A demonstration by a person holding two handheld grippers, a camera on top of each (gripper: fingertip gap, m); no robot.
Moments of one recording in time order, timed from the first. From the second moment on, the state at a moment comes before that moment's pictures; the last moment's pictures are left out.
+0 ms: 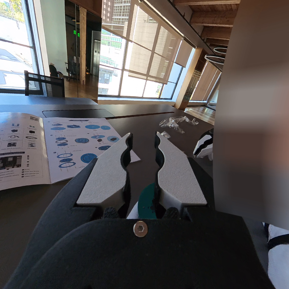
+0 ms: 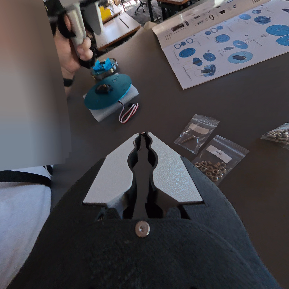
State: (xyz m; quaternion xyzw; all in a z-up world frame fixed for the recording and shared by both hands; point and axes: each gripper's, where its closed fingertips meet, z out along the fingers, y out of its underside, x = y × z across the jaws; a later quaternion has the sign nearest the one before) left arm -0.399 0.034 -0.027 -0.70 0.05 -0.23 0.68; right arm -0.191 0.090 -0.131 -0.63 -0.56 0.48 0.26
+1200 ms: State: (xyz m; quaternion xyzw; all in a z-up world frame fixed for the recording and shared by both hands) left arm -0.165 -0.007 -0.061 -0.71 0.04 -0.22 0.67; right arm -0.182 -0.014 -0.051 -0.48 -0.39 0.78 -0.03
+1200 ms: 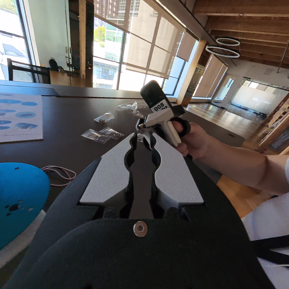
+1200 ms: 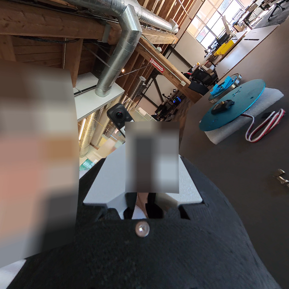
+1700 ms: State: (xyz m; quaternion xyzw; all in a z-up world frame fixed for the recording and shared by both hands) left arm -0.160 -0.026 -0.065 -0.70 0.03 -0.23 0.68; right arm -0.175 -0.035 -0.057 -0.45 -0.50 0.74 0.01
